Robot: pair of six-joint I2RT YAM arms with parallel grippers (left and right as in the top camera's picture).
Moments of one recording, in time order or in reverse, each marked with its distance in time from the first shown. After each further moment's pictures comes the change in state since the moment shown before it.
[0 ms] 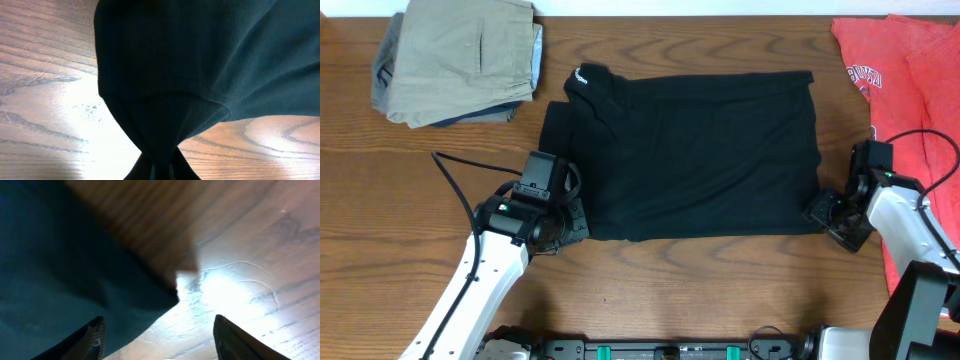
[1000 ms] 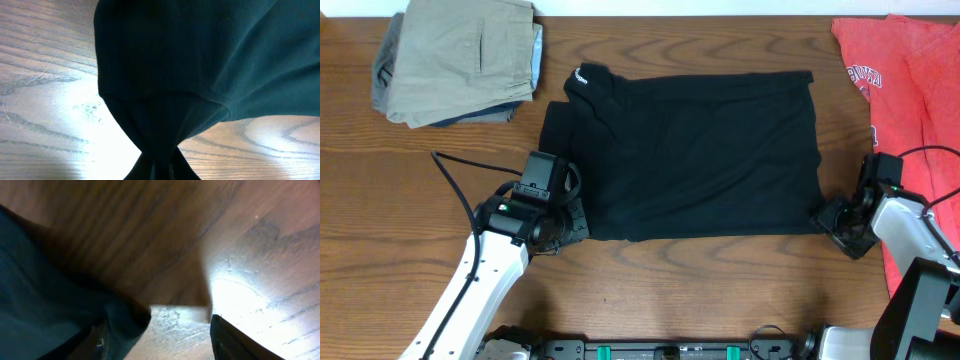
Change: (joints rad) left arm 0.000 0.000 0.000 0.000 0.000 0.000; right arm -0.063 0.000 -0.087 0.120 0.000 0.029
